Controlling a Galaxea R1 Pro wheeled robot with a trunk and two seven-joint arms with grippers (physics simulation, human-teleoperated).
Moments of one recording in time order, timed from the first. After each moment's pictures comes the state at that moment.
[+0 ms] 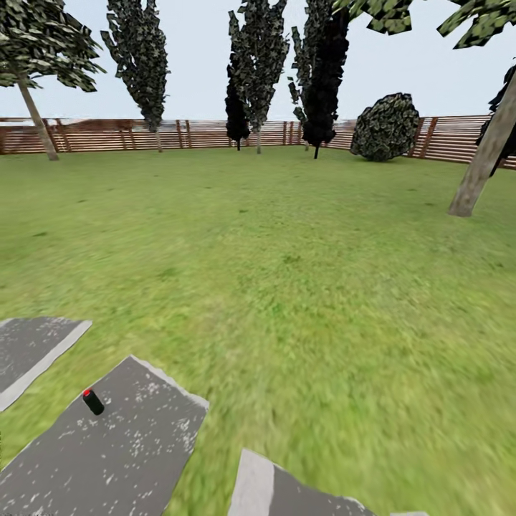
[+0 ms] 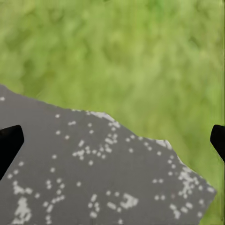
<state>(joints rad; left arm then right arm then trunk) -0.24 0.08 0.04 -0.20 0.08 -0.38 0.00 -0.19 -0.11 0.00 -0.34 0.00 -0.40 0.01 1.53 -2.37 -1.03</state>
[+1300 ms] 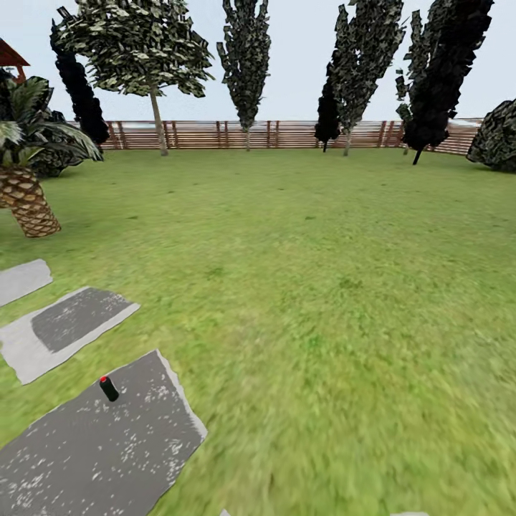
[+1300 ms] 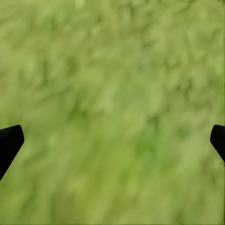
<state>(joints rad) -0.24 0.08 0.04 -0.20 0.08 -0.38 0.00 -0.19 -0.11 0.00 -0.34 0.00 -0.40 0.01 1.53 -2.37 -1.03</state>
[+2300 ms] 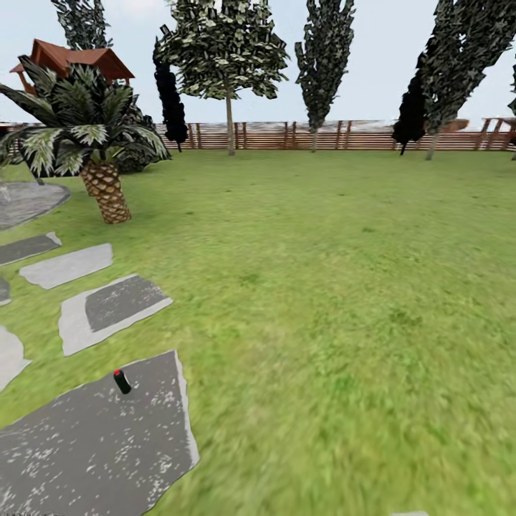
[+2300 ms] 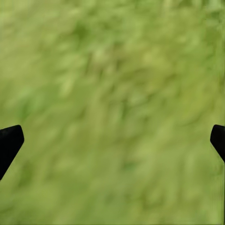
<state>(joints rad) -0.24 0.08 0.04 -0.20 0.08 -0.38 0.00 -0.19 -0.11 0.00 -0.34 0.00 -0.40 0.01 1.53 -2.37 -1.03</state>
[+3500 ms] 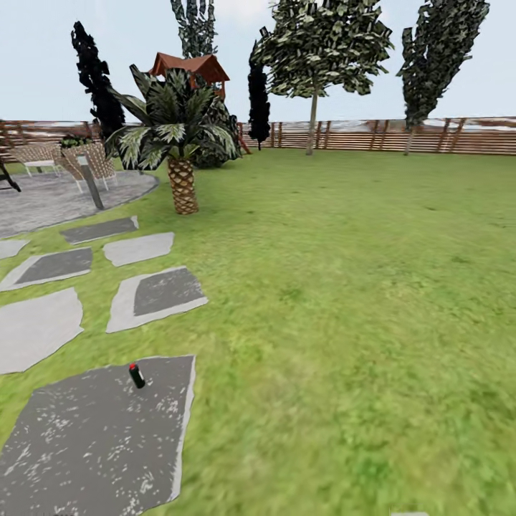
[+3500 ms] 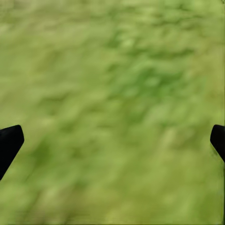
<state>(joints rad) -0.24 0.08 0.04 -0.20 0.08 -0.38 0.00 -0.19 -0.11 0.00 -0.34 0.00 -0.40 0.01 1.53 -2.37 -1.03</state>
